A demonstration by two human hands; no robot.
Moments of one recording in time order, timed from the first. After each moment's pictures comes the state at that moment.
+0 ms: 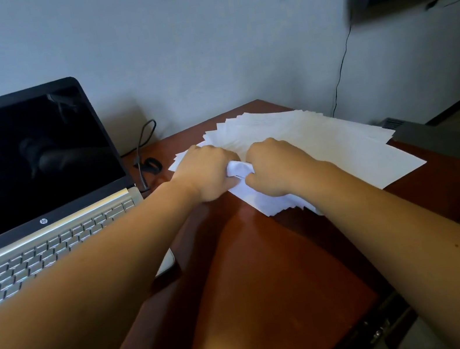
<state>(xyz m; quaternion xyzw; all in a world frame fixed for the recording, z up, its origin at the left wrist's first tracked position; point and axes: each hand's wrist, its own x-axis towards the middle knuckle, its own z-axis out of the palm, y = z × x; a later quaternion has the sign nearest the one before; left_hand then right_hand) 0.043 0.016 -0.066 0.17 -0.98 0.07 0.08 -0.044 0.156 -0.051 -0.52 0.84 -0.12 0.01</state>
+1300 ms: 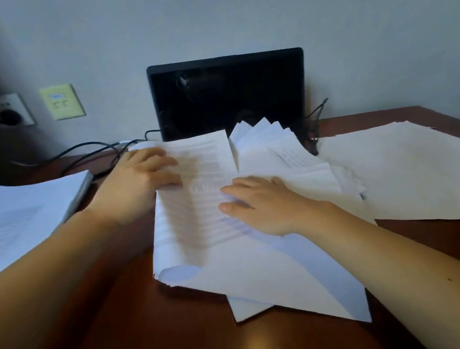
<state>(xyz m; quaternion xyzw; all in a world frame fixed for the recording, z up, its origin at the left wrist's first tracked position) 0.490 -0.058 -0.063 0.26 -0.92 0.21 0.20 0.237 0.059 -0.085 -0.75 0.64 -0.08 0.11</state>
